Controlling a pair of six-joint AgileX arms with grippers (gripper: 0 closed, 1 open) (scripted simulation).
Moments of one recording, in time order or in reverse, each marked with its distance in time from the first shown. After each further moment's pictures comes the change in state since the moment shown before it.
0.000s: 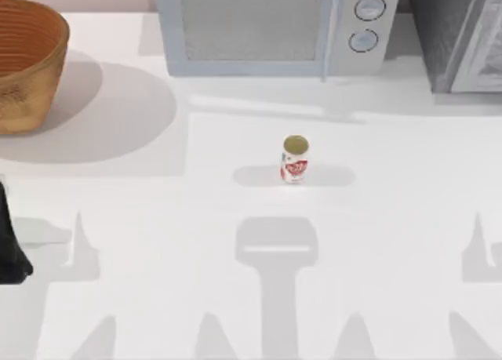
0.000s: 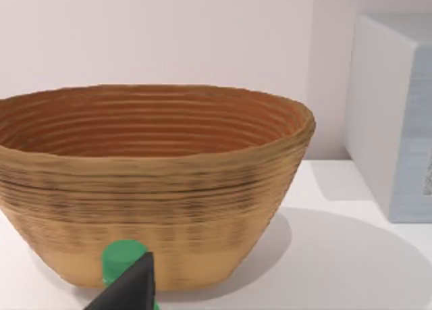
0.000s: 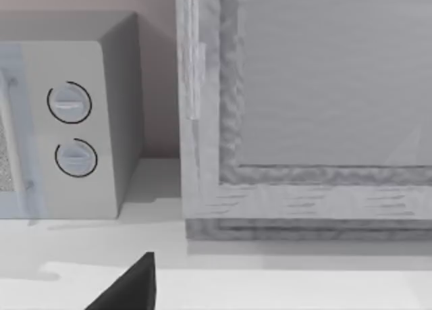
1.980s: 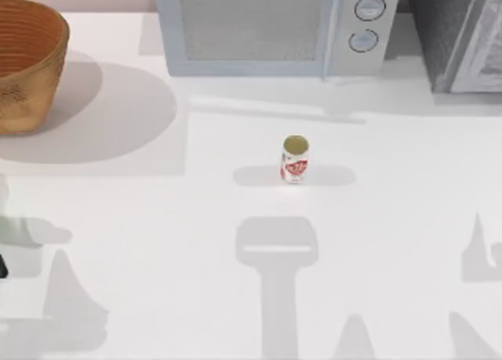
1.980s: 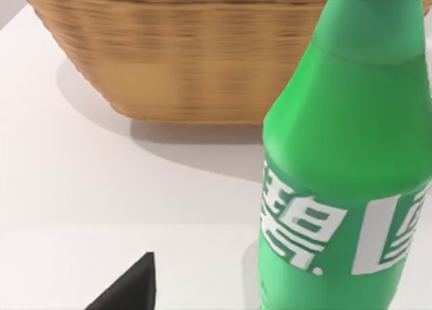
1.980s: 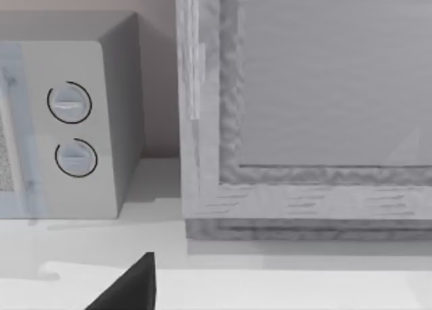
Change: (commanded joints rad) left arm 0.486 1.969 -0.010 1.741 0.509 0.127; right arm 0.000 0.000 0.000 0.000 0.000 0.000
